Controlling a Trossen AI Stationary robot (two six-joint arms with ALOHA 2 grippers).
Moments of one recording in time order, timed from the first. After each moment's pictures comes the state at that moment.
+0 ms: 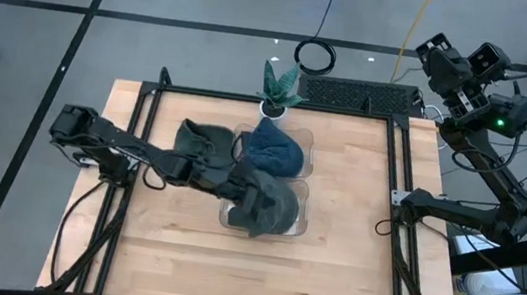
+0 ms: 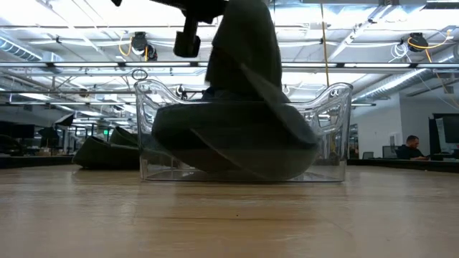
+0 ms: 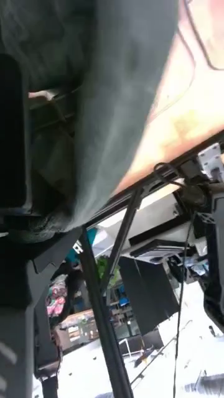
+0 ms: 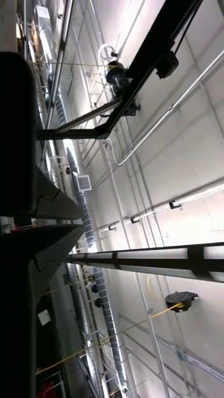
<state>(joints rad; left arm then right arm) -0.16 1.53 1.00 0.27 -0.04 -1.12 -0.84 0.99 1.22 0.85 -0.63 1.01</state>
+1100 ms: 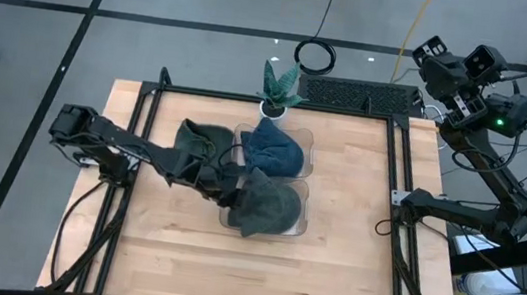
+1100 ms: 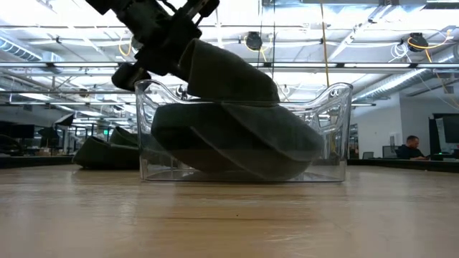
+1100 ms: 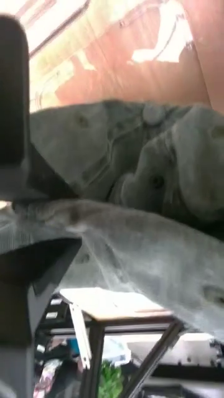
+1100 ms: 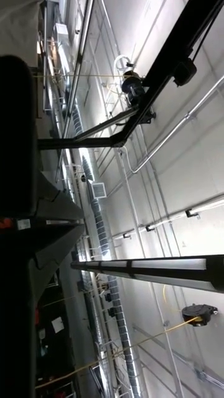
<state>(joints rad) -0.14 1.53 1.00 -0.25 0.03 -1.37 -0.84 0.99 1.22 0.84 -0.71 1.01</state>
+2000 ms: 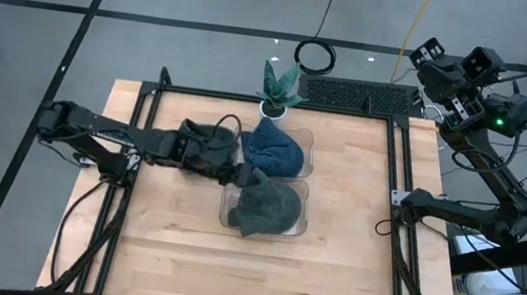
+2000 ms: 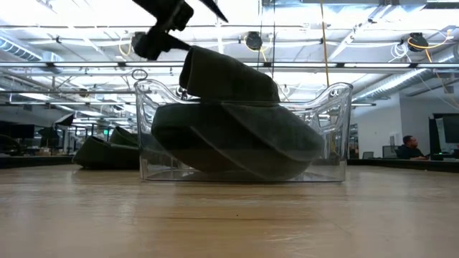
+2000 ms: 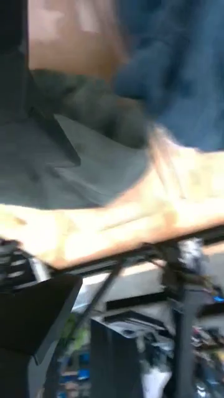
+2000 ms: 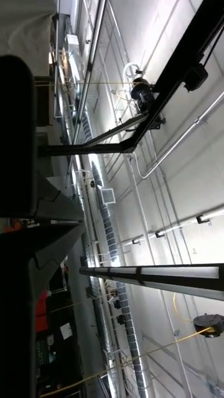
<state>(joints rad) -0.06 1.39 1.06 -0.24 -0.07 -1.28 -0.84 0.99 1.22 0.84 -0.76 1.01</state>
